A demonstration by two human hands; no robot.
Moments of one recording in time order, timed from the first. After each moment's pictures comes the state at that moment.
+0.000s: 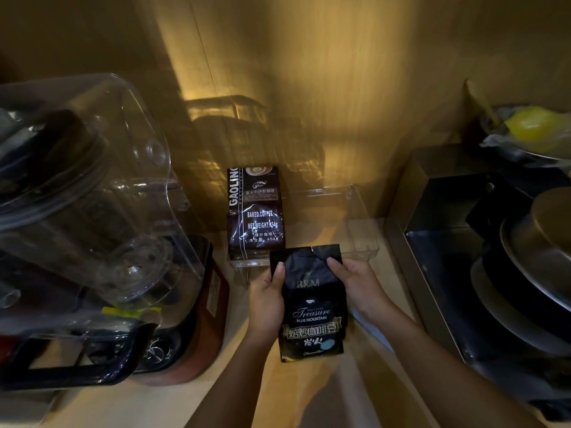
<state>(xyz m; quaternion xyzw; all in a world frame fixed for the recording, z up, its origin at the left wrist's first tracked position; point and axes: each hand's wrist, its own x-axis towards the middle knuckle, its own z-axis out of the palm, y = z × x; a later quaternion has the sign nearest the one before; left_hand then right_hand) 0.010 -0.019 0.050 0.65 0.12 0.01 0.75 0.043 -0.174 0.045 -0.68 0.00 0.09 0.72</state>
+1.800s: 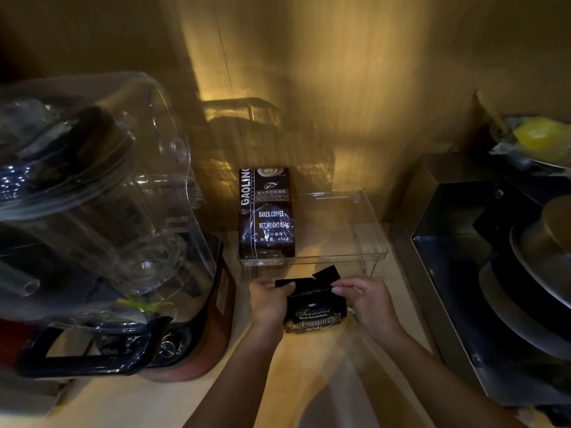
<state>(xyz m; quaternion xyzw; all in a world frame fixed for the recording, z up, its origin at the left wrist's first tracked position) 0.013 -0.009 0.047 0.64 0.34 -0.04 0.68 0.019 -0.174 0.026 -0.80 0.00 -0.02 0.60</state>
